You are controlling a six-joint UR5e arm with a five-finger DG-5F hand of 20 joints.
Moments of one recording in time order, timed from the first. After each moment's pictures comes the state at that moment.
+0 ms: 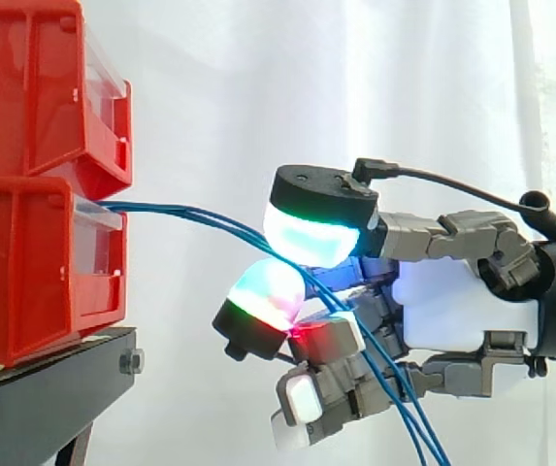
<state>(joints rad) 0.12 -2.32 -1.22 -2.70 -1.30 -0.08</state>
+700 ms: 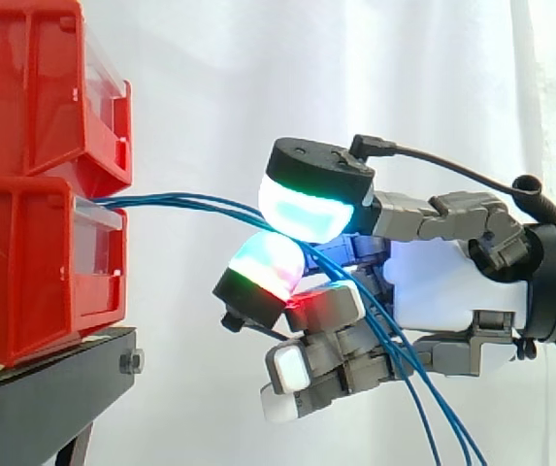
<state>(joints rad) 0.12 -2.32 -1.20 -2.70 -1.30 -0.08</state>
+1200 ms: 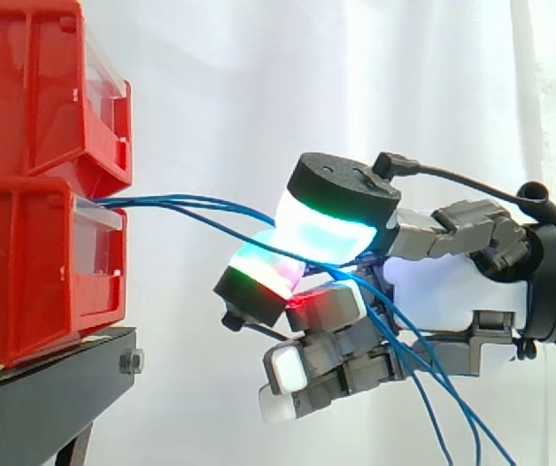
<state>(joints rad) 0.12 -2.32 -1.20 -2.70 -1.30 -0.08</state>
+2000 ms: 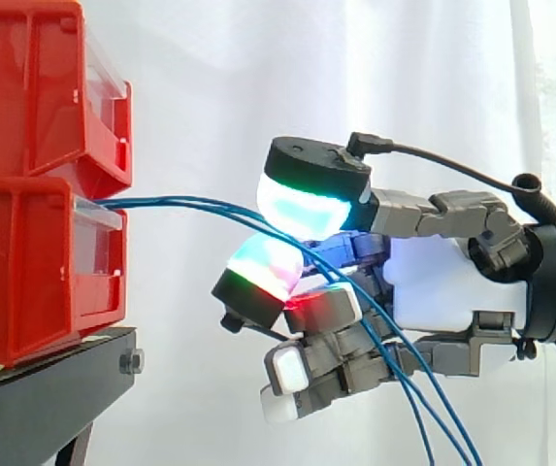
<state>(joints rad) 0.12 -2.32 -1.20 -2.70 -1.30 -0.08</state>
